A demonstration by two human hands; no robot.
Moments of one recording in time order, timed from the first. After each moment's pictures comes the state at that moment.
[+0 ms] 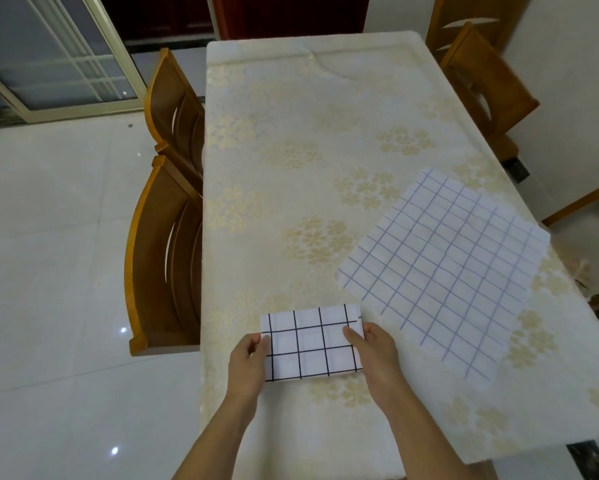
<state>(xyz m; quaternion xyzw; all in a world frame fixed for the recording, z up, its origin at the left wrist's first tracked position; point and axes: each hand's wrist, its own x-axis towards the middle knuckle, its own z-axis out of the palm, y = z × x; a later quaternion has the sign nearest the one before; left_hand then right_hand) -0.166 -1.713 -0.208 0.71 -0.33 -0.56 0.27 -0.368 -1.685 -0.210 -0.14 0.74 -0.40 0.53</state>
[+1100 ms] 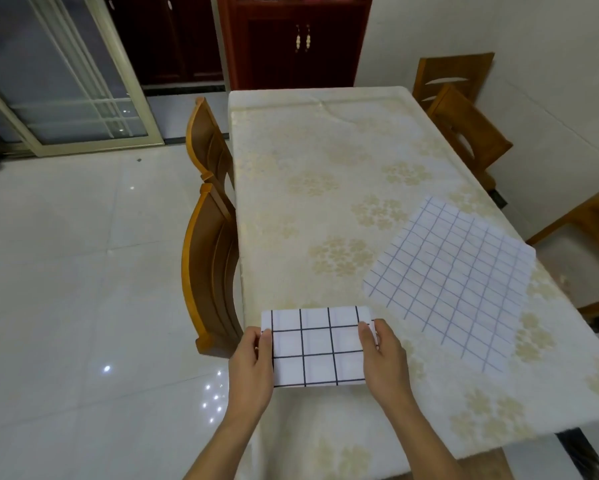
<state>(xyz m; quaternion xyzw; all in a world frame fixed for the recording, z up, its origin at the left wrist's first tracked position) -0.073 -1.704 -0.139 0.64 -0.52 -0.46 0.34 -0.259 -1.662 -0.116 -0.37 0.77 -0.40 0.33</state>
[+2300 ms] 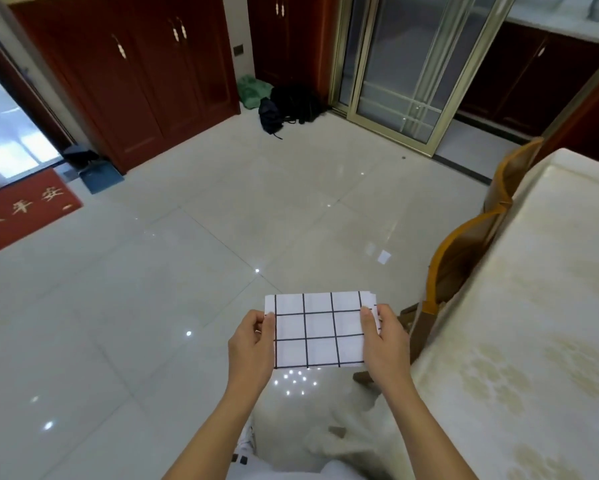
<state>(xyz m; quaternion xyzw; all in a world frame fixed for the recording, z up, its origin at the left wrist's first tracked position) 0.156 -1.494 -0.115 0.79 -0.16 -0.24 0.53 0.008 -1.621 -0.113 -0.70 0.50 -0.26 0.44</state>
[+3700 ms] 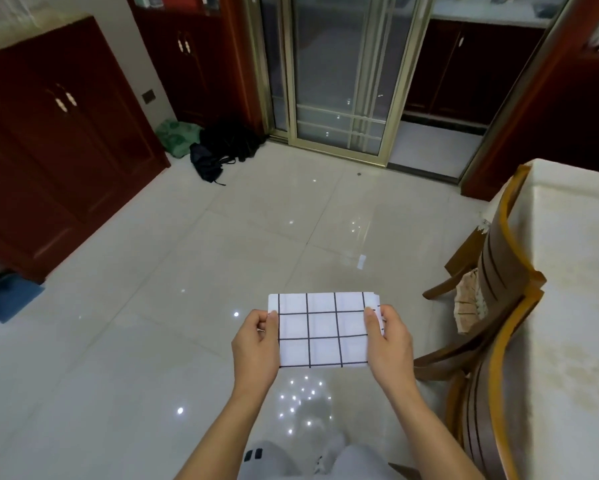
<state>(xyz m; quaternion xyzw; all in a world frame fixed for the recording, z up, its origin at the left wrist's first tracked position) 0.396 -1.837 -0.102 0.78 -0.25 -0.30 0.50 0.219 -1.912 -0.113 -0.60 0.59 -0.34 0.43</state>
